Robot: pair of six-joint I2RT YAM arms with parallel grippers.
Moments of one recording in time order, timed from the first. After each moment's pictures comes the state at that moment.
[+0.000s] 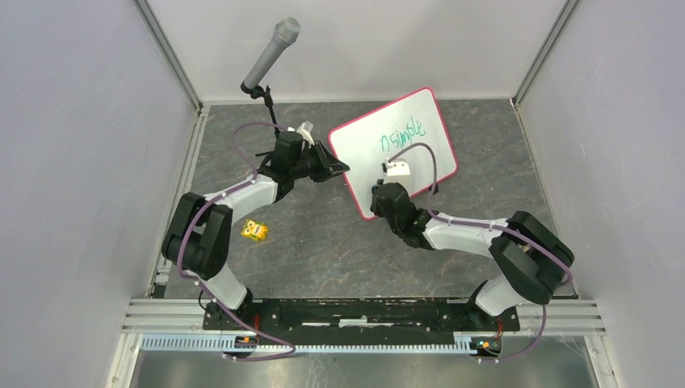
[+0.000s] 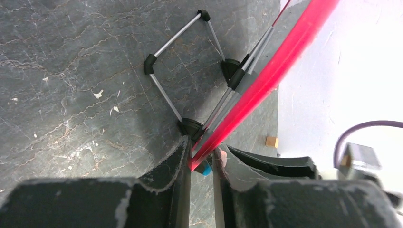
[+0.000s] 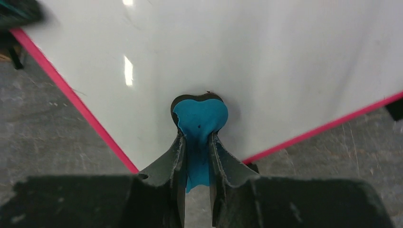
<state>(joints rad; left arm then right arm) -0.42 1.65 0.98 0.18 0.43 -0.89 0.83 1.51 0.66 0.28 0.53 0.51</state>
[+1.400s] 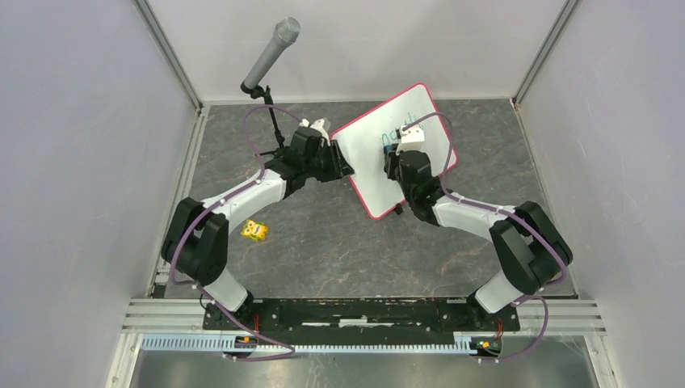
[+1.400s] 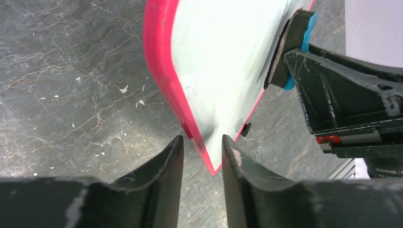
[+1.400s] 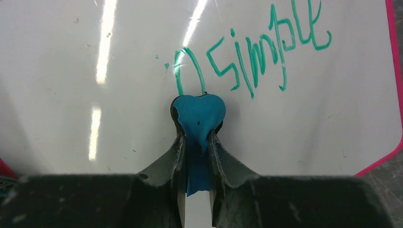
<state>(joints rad) -0.53 1.63 1.12 -0.11 0.19 -0.64 0.59 1.57 0.79 0.51 0.41 0.21</state>
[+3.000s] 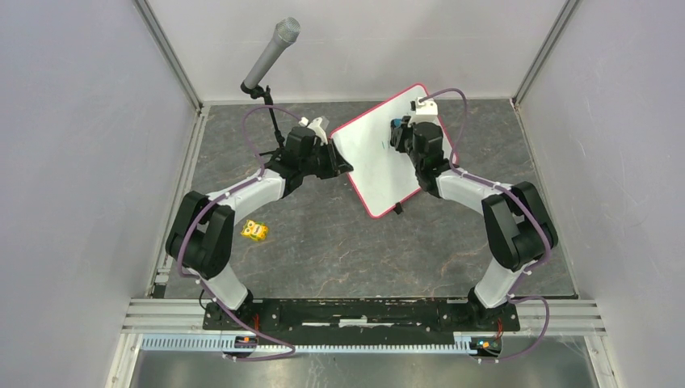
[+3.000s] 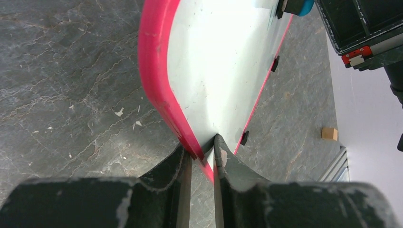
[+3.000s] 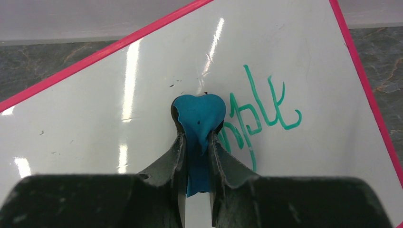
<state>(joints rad) -0.47 1.67 1.08 0.05 0.29 -0.60 0.41 1.73 1.02 0.51 0.20 0.24</state>
